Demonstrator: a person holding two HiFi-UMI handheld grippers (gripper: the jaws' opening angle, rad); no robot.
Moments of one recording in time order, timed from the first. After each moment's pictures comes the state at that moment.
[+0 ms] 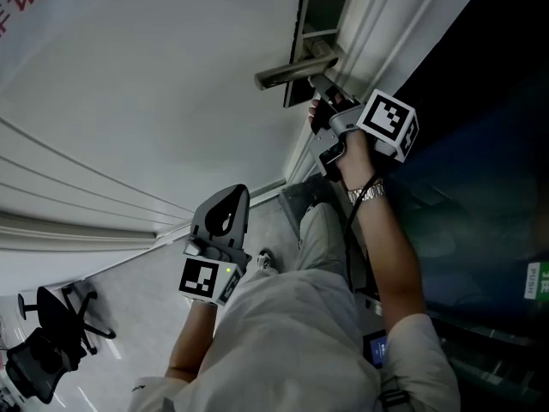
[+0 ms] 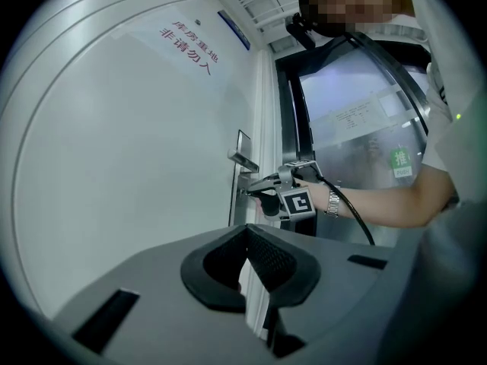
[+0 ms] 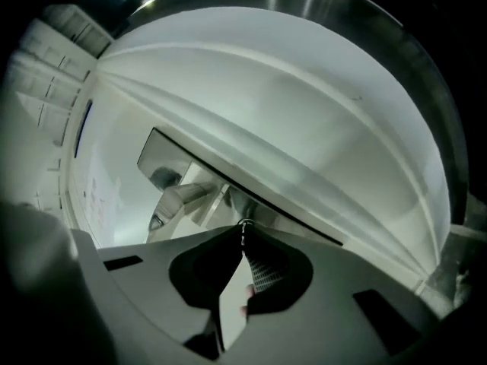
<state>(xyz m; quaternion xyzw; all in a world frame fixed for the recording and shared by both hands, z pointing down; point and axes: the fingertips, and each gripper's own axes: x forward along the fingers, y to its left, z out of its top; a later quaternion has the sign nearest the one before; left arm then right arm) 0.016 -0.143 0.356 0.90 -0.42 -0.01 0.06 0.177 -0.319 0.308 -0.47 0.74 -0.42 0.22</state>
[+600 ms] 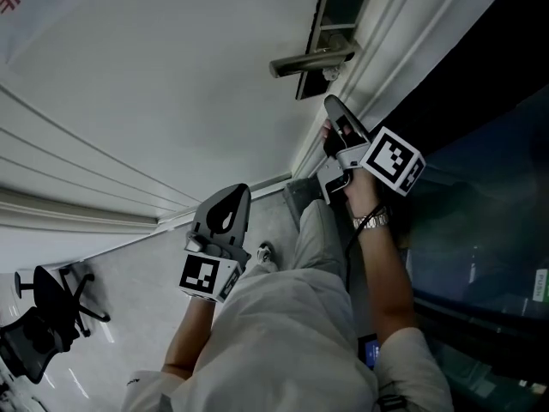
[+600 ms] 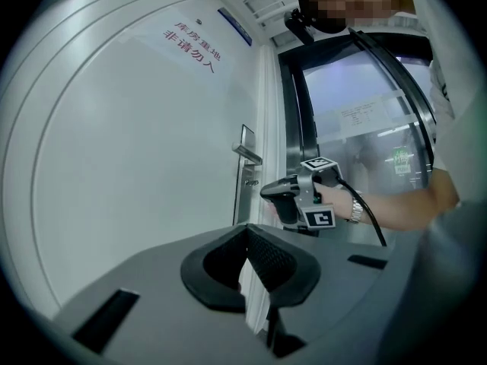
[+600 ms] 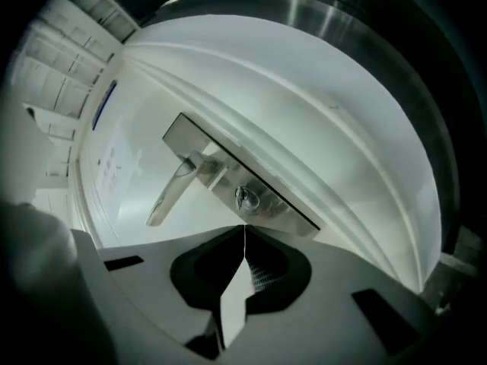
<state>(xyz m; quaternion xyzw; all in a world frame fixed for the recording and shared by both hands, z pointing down) 0.005 -0.128 0.372 0.89 -0.44 0.00 0.07 0.170 -0.271 0.333 -0.48 0.77 -0.37 0.19</state>
